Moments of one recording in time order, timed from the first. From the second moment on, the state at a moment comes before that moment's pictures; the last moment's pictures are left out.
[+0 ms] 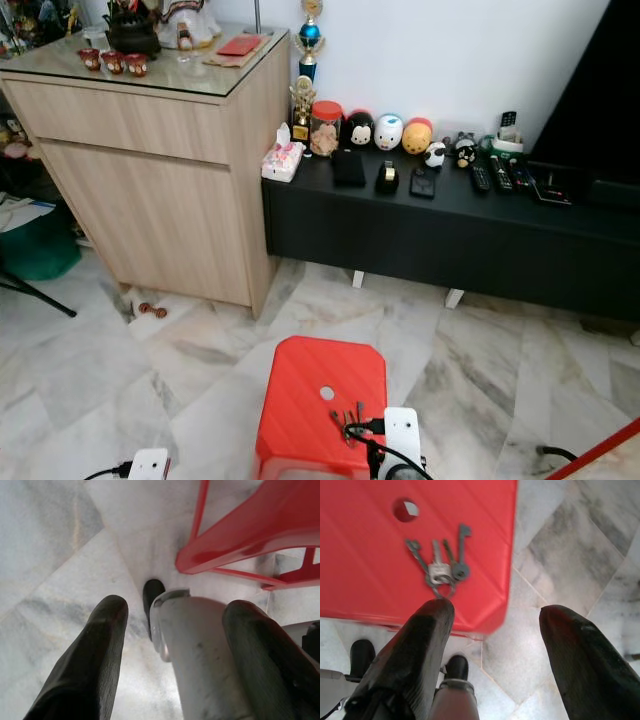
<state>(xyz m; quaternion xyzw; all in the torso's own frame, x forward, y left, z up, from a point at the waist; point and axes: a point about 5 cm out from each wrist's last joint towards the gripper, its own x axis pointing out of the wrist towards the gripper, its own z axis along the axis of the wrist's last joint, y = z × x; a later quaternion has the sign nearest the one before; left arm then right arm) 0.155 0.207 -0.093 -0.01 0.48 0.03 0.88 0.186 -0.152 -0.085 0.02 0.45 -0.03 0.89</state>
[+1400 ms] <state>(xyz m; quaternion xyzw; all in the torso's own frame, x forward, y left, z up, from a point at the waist) 0.155 0.214 -0.091 -0.01 0.48 0.04 0.88 0.187 -0.145 -0.085 0.02 0.45 -0.03 0.89</state>
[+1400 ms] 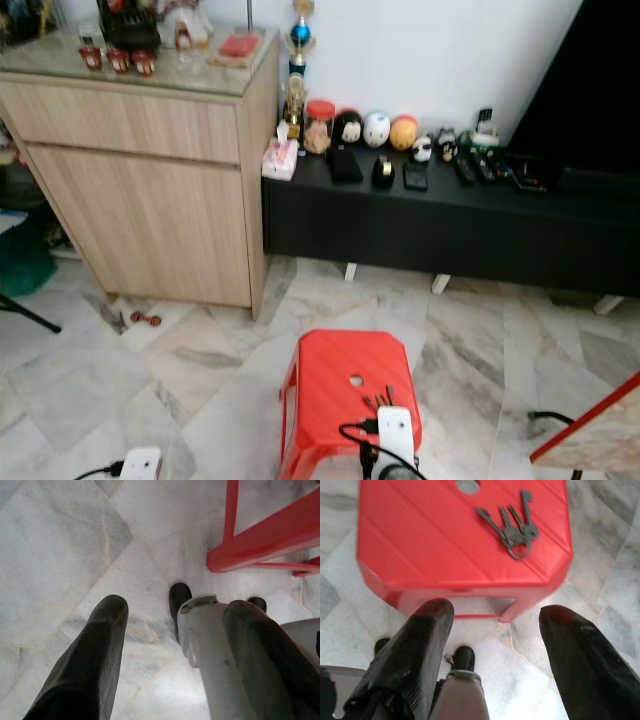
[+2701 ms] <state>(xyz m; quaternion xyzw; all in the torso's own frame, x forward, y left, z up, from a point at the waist) 0.157 0.214 -0.090 -0.01 0.47 0.05 0.88 0.261 -0.179 0.001 0.08 0.09 -0.05 0.99</state>
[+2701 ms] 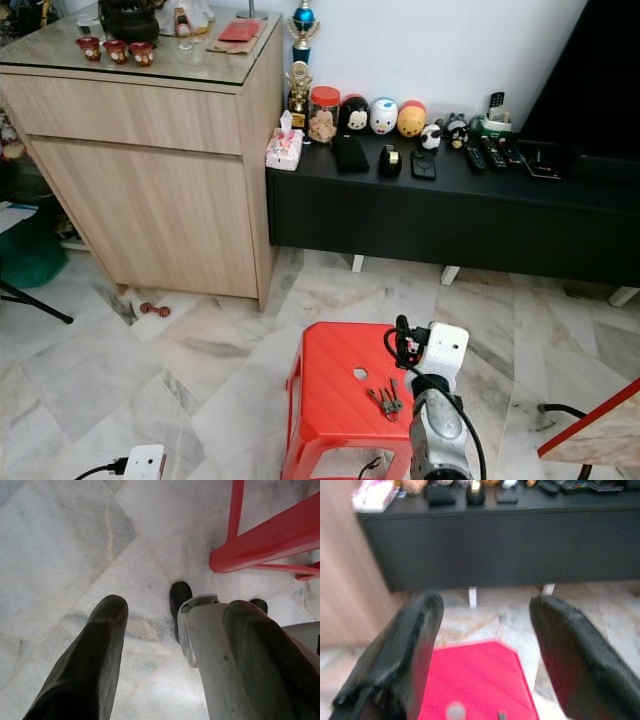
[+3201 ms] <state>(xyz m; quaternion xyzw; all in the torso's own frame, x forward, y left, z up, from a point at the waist) 0.159 0.213 -0.089 -0.01 0.47 0.05 0.88 0.287 -0.178 0.019 0.06 0.08 -0.06 0.99</state>
